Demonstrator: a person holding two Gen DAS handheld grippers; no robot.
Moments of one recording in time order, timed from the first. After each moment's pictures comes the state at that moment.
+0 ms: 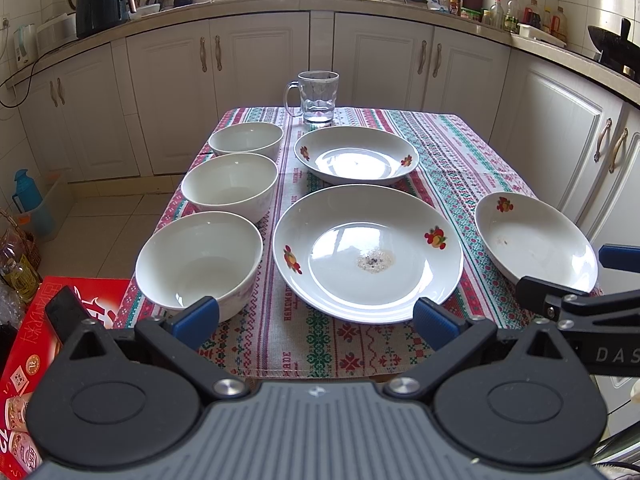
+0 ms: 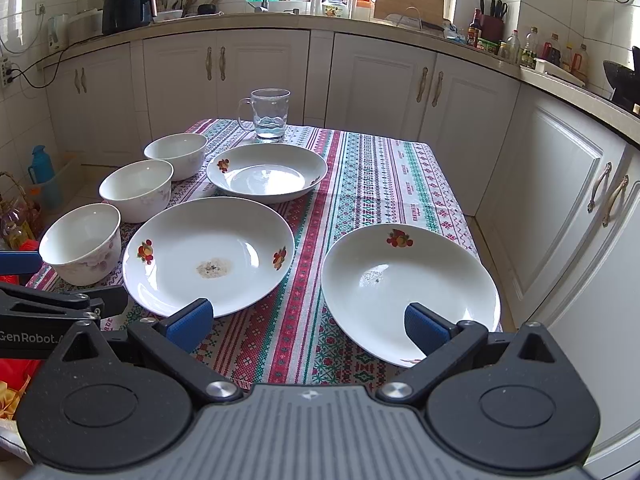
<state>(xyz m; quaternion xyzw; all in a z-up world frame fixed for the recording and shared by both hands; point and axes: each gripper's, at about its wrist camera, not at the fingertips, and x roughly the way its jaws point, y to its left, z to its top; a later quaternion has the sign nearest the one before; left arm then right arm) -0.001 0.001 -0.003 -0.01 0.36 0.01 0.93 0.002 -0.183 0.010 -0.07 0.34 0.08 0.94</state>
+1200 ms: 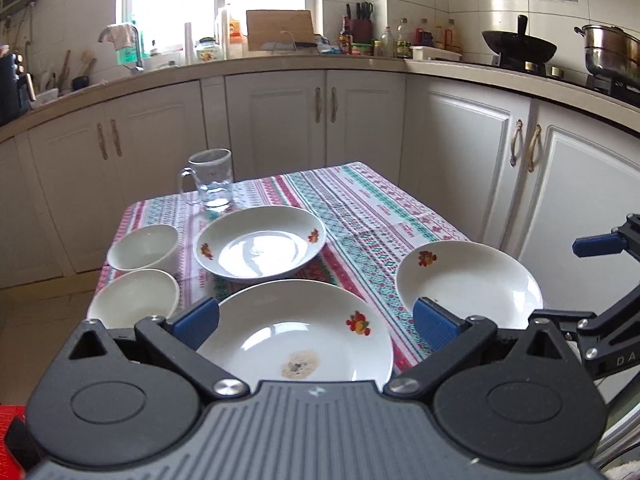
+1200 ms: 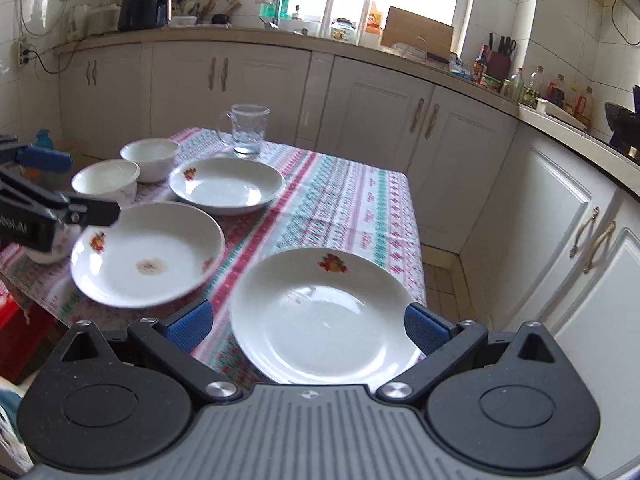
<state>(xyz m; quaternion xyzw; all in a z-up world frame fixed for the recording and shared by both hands) 0.049 -0.034 0.023 0.05 0.28 -0.15 0.95 0.015 -0.259 0.017 -0.13 0.30 0.09 0.94</state>
